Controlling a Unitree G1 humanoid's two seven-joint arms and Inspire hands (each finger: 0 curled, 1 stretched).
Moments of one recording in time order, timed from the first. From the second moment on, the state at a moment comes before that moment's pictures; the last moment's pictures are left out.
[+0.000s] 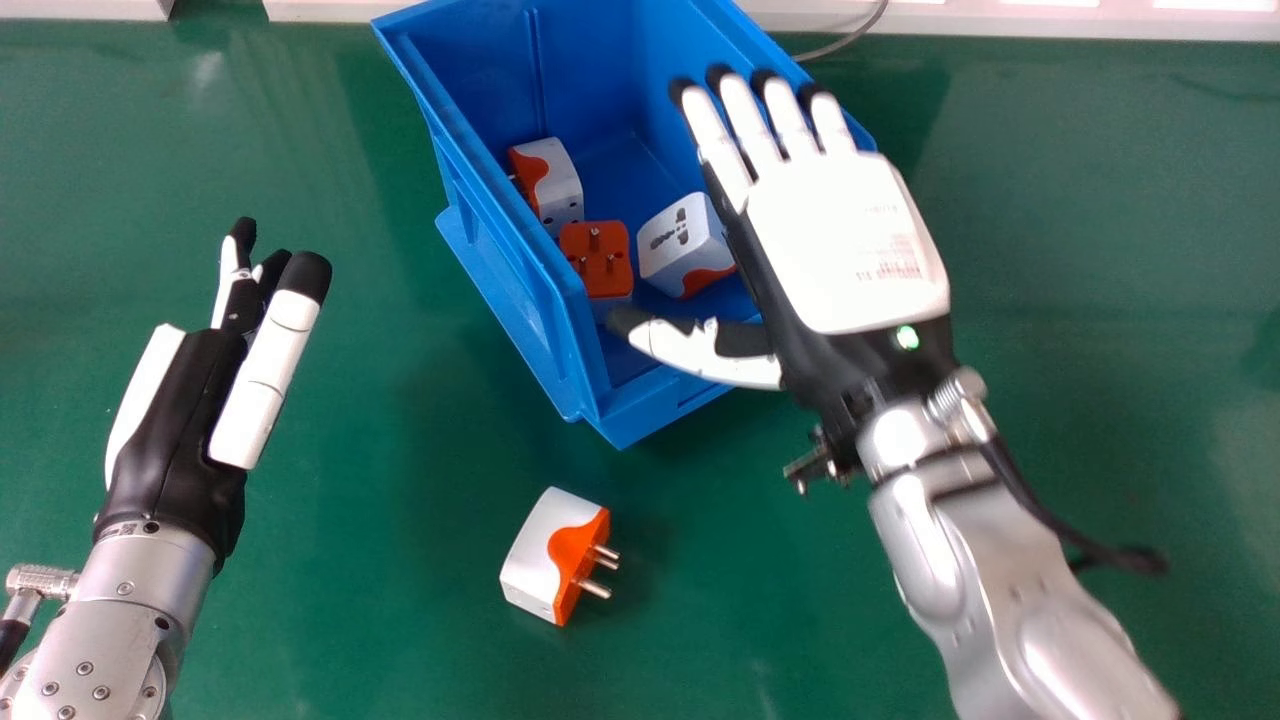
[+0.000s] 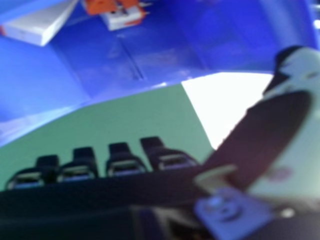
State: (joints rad) left arm 0.13 0.32 0.22 -0.20 -0.04 0.14 -0.18; right arm -0.20 -0.30 0.52 -0.11 -1.00 0.24 -0.22
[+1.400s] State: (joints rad) left arm 0.15 0.28 0.21 -0.19 -0.01 0.13 -0.15; right arm 0.38 -0.27 0.62 -0.33 -1.07 0.01 -0.14
